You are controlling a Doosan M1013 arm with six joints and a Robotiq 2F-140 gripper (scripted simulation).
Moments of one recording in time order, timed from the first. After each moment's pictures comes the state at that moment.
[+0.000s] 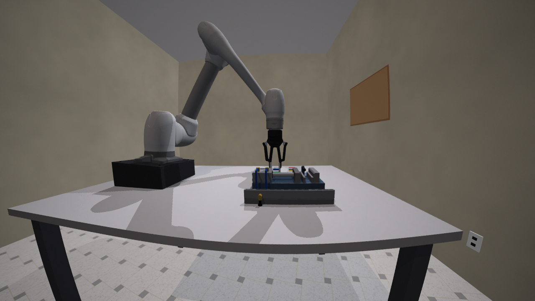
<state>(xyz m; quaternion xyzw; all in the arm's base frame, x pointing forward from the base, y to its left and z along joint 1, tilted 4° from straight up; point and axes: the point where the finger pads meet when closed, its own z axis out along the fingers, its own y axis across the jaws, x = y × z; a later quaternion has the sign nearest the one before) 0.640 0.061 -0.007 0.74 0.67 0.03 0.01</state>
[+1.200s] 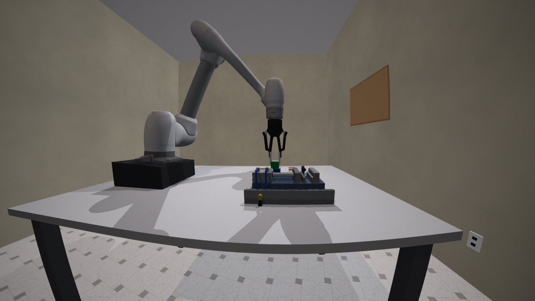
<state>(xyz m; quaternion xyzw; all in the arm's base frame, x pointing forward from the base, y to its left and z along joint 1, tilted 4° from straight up) 0.636 0.059 0.048 0.74 0.67 0.03 0.01</state>
